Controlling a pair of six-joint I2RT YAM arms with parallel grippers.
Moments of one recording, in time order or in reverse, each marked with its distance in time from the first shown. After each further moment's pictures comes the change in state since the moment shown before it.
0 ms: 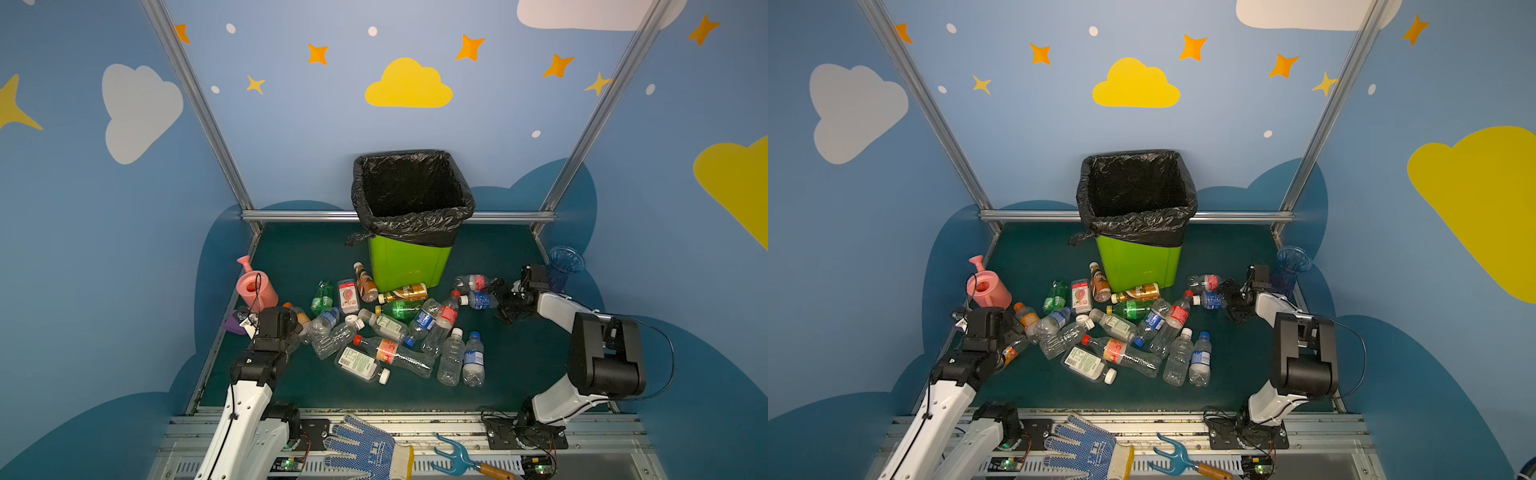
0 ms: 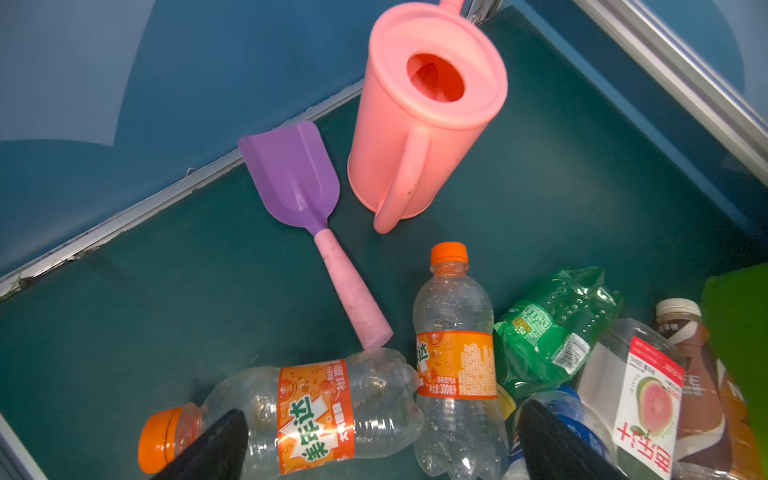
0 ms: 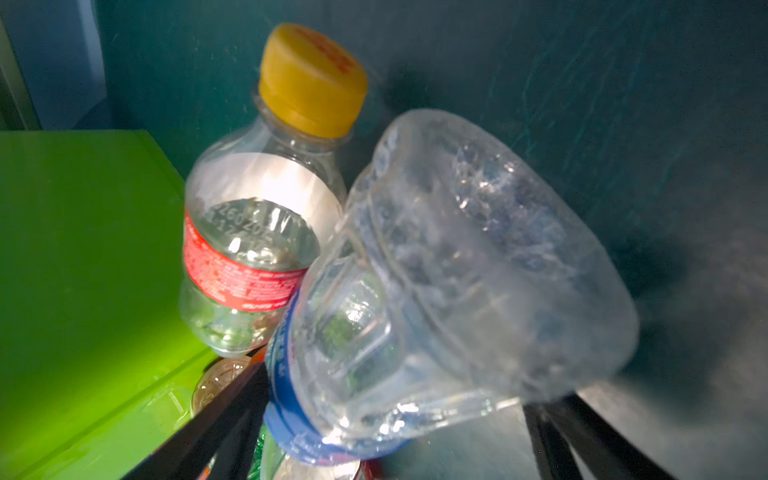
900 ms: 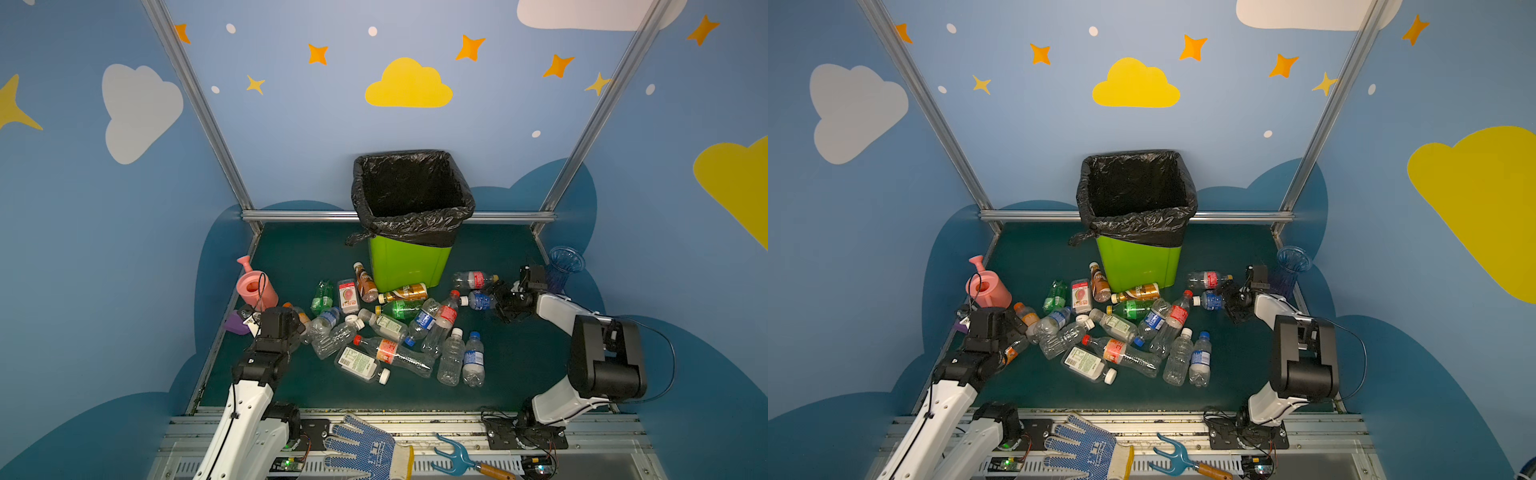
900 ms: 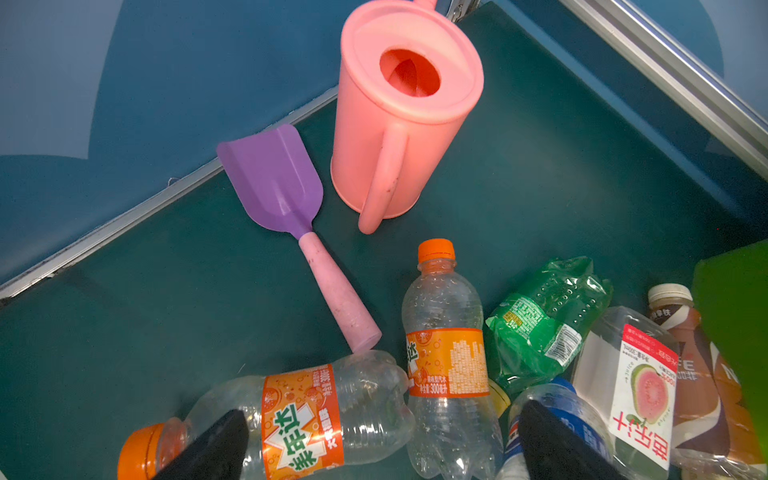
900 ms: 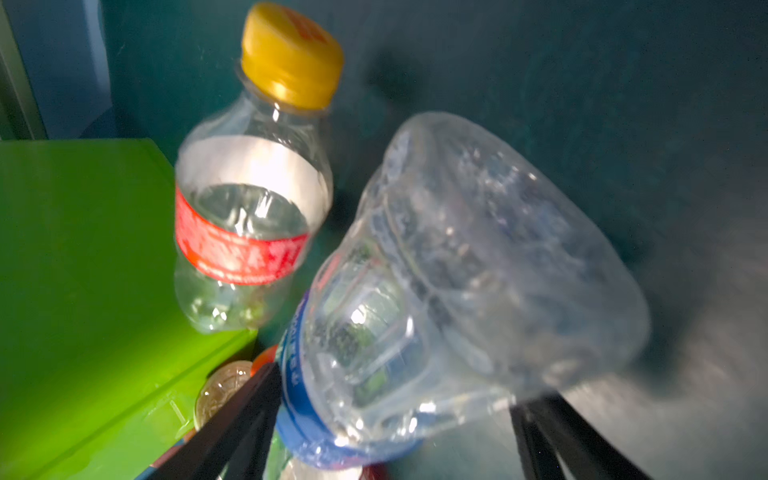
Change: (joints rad) left arm -0.018 0.007 -0.022 0.040 0.003 0.027; right arm 0.012 -0.043 -0.027 -0.005 0.030 0.024
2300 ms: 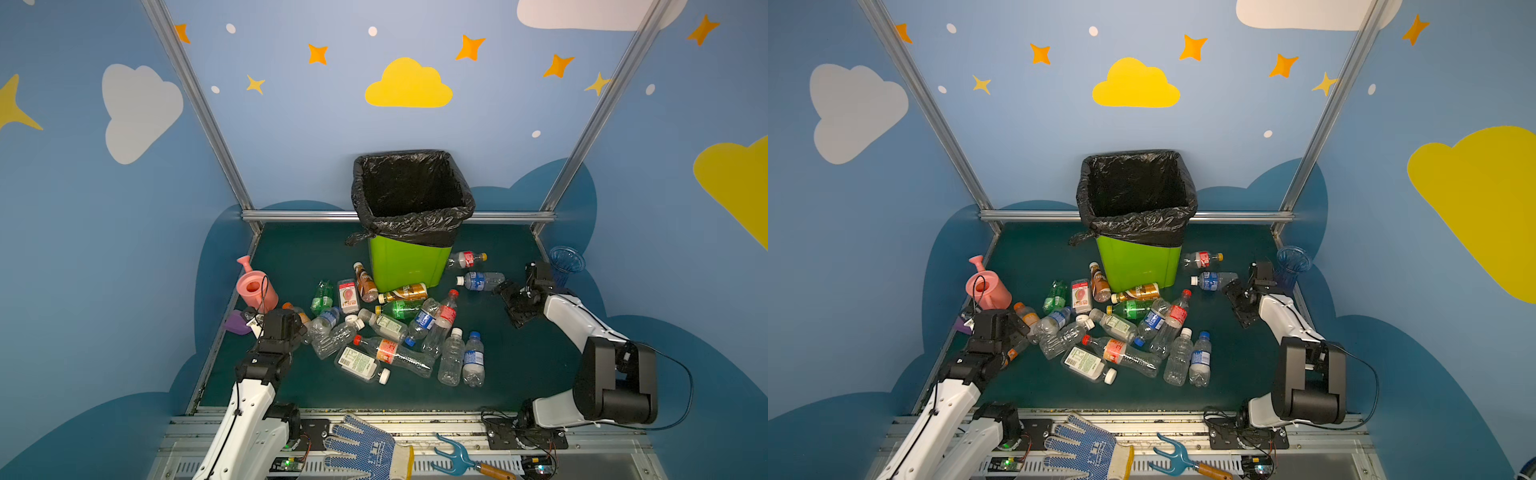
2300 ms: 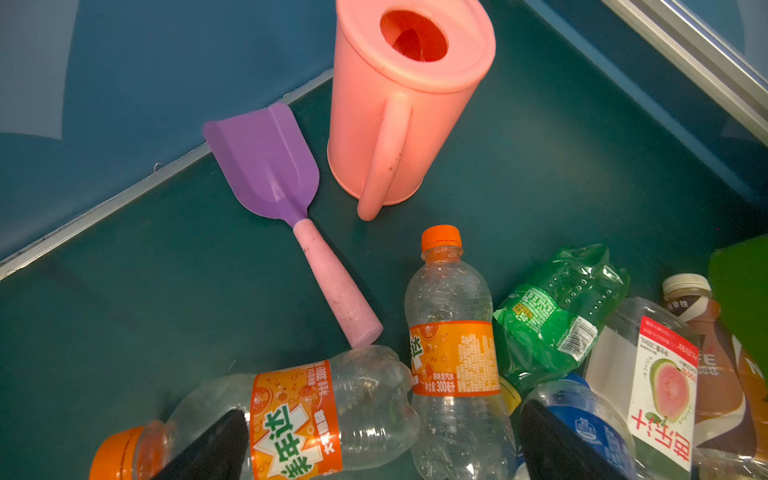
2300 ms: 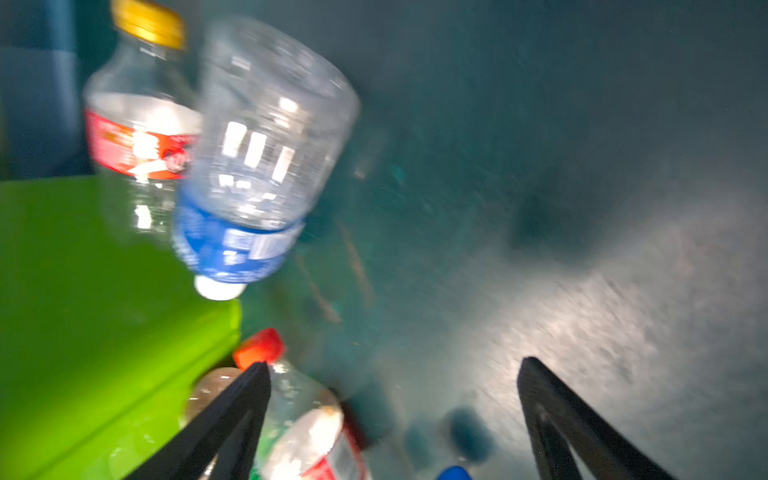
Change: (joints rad) left arm -0.002 0.019 -0.050 0.054 0.014 -0.002; right arm 0.010 -0.116 0.106 -0.217 0.140 0.036
